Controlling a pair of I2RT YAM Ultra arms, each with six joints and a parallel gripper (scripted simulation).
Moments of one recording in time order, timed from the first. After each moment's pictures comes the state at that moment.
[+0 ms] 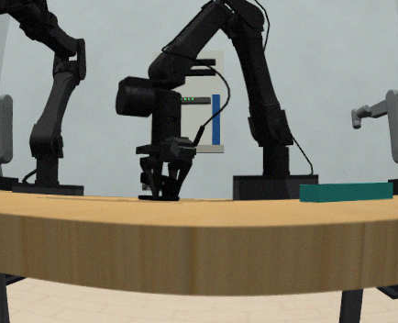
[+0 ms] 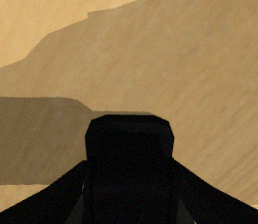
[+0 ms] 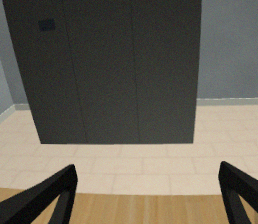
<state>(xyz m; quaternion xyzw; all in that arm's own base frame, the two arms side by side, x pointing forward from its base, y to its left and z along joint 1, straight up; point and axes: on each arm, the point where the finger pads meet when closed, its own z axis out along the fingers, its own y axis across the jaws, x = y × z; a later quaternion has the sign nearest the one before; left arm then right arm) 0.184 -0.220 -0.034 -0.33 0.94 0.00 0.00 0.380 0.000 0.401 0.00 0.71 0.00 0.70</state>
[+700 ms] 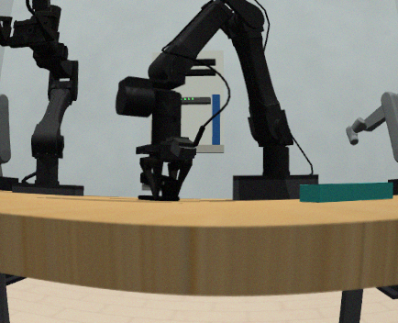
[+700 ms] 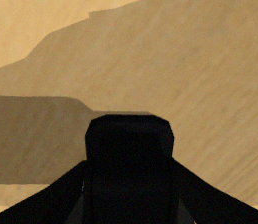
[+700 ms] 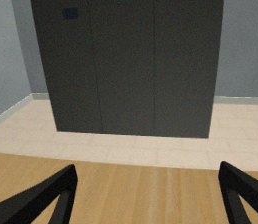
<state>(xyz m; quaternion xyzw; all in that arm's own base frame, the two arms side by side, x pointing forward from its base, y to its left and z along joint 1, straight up) 0.184 -0.220 -0.034 -0.34 0.94 0.00 0.00 0.321 0.047 0.335 -0.03 0.71 0.02 0.71</state>
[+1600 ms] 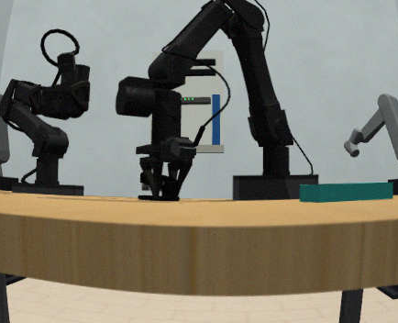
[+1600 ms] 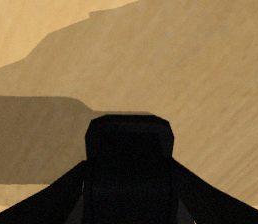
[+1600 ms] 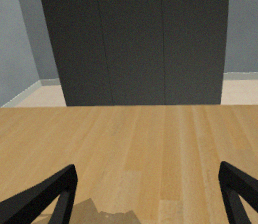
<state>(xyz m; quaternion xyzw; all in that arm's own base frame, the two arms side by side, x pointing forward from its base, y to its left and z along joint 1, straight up) 0.184 -0.220 -0.034 -0.34 0.94 0.00 0.00 0.229 0.106 0.194 -0.02 0.72 0.04 0.69</state>
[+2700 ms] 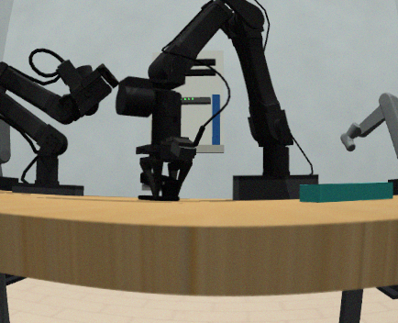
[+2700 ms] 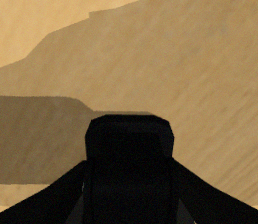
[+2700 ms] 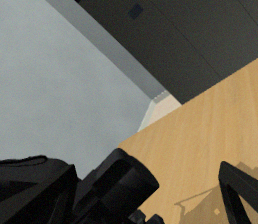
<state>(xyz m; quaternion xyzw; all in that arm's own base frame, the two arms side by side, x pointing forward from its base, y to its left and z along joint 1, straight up) 0.184 -0.220 -0.034 -0.34 0.94 0.00 0.00 0.147 0.163 0.229 0.14 0.68 0.37 0.62</state>
